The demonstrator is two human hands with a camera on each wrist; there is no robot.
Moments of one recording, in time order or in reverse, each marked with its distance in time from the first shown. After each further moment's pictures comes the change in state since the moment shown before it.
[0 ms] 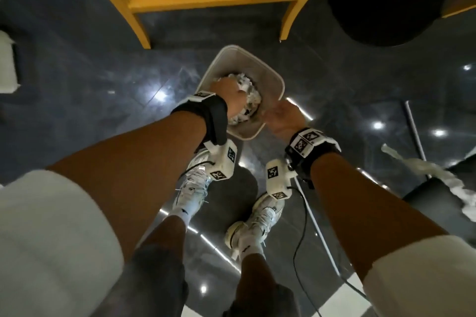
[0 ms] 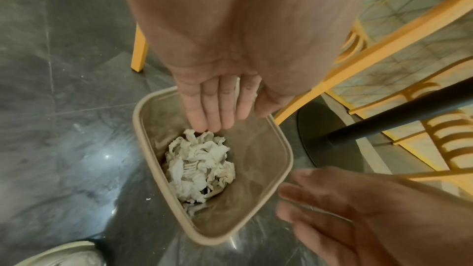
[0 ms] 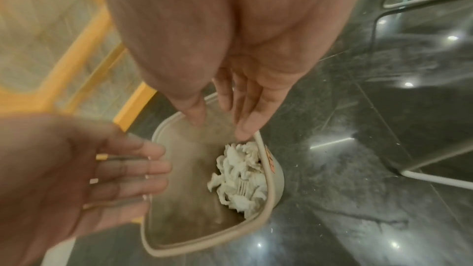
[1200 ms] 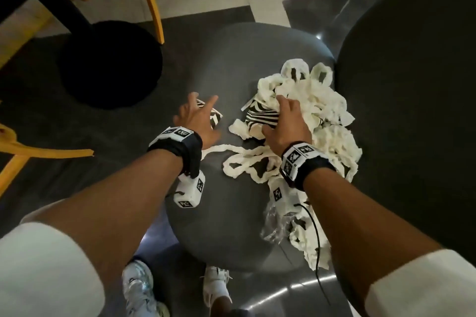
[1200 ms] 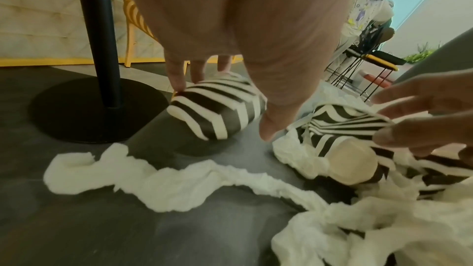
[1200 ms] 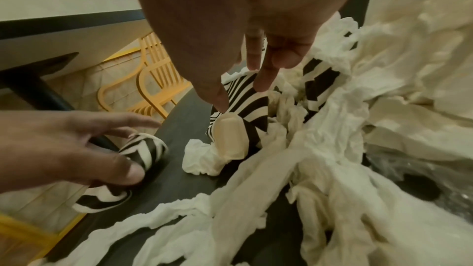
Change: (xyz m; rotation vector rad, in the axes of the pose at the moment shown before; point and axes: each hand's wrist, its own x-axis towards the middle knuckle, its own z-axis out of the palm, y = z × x) left_hand -0.185 0.427 0.310 0.778 0.018 0.752; right_hand -0.302 0.387 -0.300 0.227 0.843 0.408
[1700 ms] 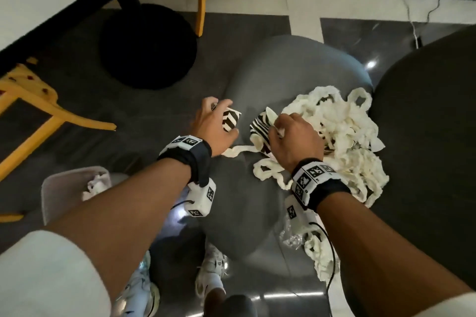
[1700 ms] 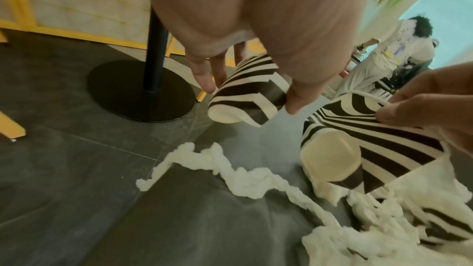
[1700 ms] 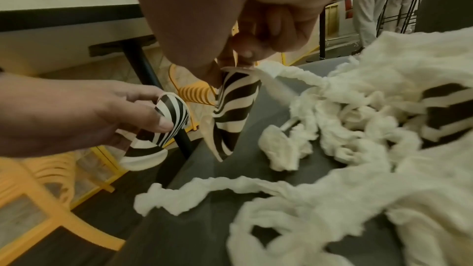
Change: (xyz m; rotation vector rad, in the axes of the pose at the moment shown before) left_hand -0.033 -0.065 -0.015 -0.391 0.114 -0.009; right_hand -0.038 -0.078 0.007 -0.251 0.085 -0.263
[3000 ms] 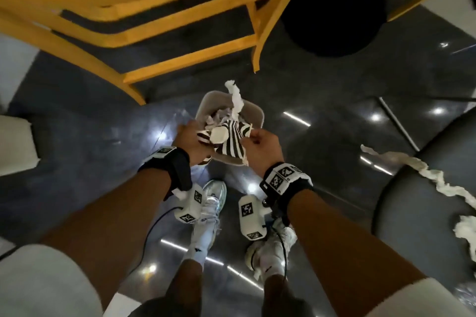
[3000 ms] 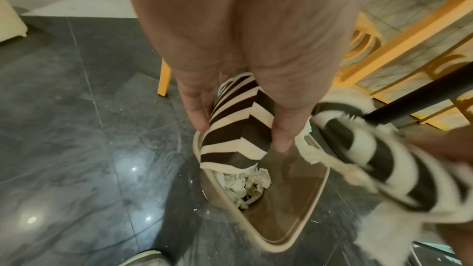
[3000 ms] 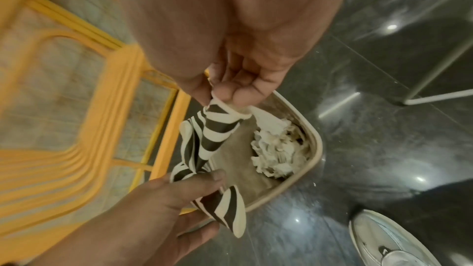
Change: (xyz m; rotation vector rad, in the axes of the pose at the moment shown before) left_hand -0.222 -0.462 -0.114 -0.385 0.087 -0.810; right_hand -0.157 -0.405 0.273 0.511 -0.739 0.061
